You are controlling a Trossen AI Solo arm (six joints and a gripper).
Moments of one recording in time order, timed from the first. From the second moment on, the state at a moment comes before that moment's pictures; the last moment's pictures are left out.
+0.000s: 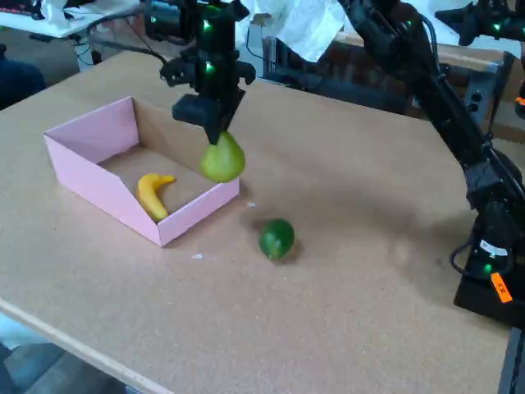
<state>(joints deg) 7.0 130.1 127.7 -82.2 -0.7 -2.7</state>
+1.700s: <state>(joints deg) 1.2 100.2 69.5 -48.4 -3.8 -0.9</state>
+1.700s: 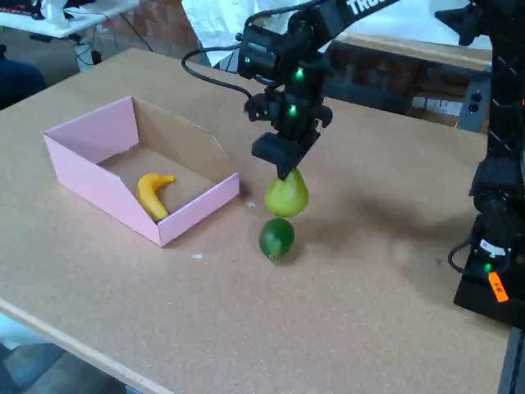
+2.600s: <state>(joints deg) -1.9 99.8 68.8 -50.4 0.2 -3.2</state>
